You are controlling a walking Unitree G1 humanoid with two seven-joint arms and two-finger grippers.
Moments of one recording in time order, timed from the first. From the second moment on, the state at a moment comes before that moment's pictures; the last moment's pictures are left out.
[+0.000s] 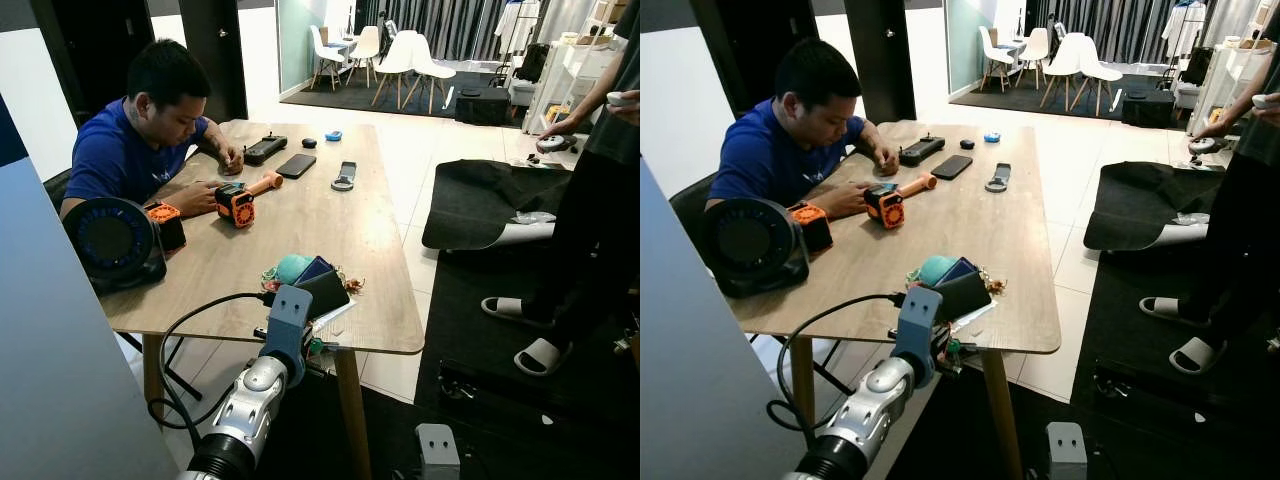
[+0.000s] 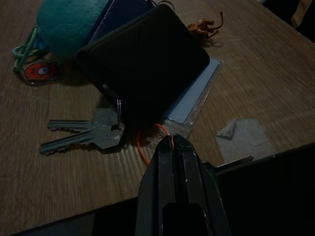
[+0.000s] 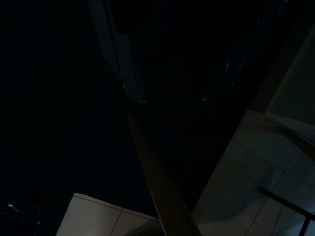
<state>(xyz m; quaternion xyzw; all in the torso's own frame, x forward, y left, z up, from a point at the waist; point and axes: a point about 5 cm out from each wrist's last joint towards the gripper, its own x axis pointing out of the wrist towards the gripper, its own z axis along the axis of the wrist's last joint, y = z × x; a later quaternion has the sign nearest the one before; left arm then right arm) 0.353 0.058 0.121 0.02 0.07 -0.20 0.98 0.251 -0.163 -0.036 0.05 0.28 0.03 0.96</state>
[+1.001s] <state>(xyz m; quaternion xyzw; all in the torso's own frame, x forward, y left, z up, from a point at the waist) 0.332 0.046 0.160 -0.03 -0.03 -0.36 0.93 0.251 -0.164 -0.037 0.05 0.28 0.03 0.96</state>
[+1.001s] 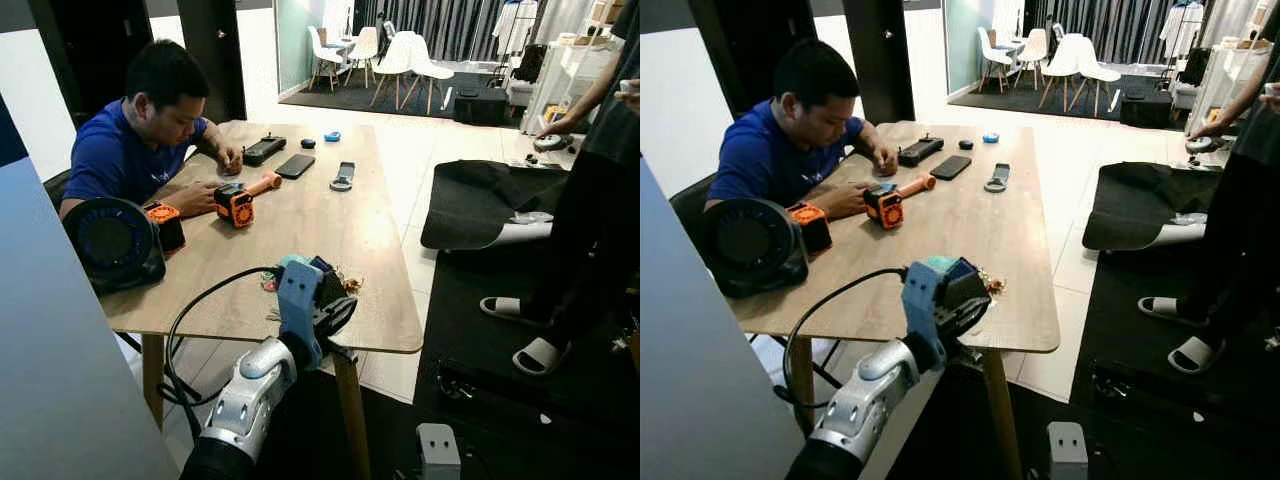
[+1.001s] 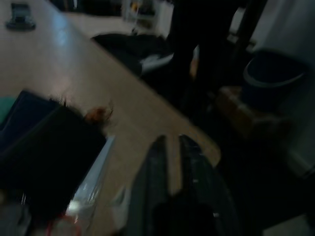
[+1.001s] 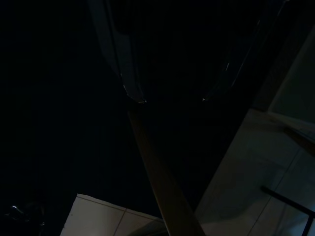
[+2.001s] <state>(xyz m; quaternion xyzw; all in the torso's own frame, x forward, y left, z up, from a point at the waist) 0.322 0.089 0.106 -0.07 0.06 -0.21 0.97 0.242 -0.162 -0.042 0.05 0.29 0.03 0.96</state>
